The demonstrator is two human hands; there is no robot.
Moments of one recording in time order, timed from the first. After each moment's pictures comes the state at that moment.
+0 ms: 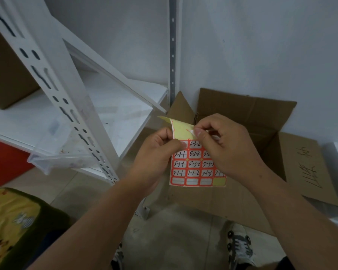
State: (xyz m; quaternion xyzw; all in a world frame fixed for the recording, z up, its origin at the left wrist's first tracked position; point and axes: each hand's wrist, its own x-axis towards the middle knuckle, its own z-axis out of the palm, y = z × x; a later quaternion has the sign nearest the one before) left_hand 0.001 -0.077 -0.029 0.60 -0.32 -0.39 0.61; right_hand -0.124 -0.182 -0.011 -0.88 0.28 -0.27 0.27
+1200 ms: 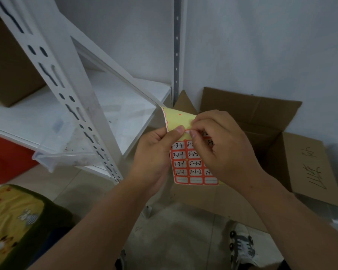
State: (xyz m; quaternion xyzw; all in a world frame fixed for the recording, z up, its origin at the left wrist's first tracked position) left_hand 0.000 -0.075 -0.027 0.57 -0.24 -0.38 0.68; right_hand -0.111 -0.176 -0.023 -0.90 0.15 -0.41 0.08
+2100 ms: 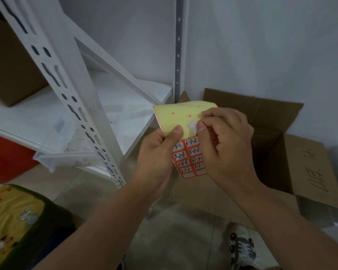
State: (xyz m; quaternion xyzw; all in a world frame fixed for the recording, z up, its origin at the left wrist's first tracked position) left_hand -0.007 -0.072 -0.022 0.52 -0.21 -0.40 0.72; right_hand -0.106 -0.165 -0.028 -0.83 0.25 -0.48 0.12
